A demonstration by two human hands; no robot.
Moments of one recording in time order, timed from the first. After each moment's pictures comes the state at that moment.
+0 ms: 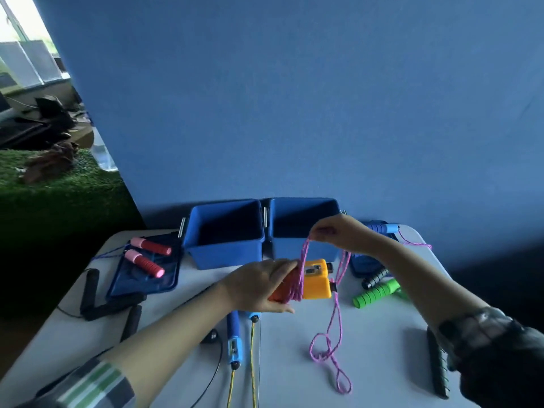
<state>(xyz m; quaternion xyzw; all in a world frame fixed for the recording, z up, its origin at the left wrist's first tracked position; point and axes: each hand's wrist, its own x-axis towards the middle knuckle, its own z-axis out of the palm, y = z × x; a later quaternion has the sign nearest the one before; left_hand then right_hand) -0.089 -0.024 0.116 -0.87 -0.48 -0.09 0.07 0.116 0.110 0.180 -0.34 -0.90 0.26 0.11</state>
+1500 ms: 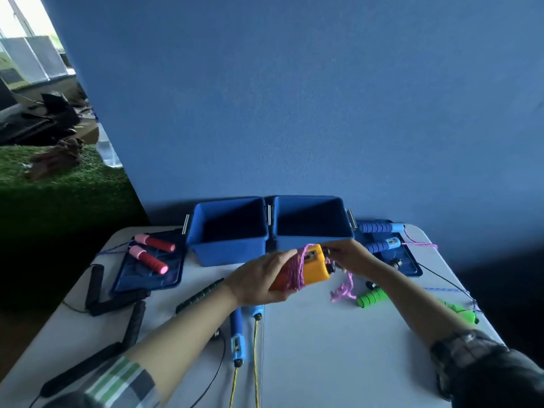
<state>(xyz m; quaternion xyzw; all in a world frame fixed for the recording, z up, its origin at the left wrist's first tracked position) -0.086 -0.023 0.116 -0.85 -0.49 -0.20 -0.02 0.126 0.106 0.113 -0.42 -0.81 0.38 0.14</state>
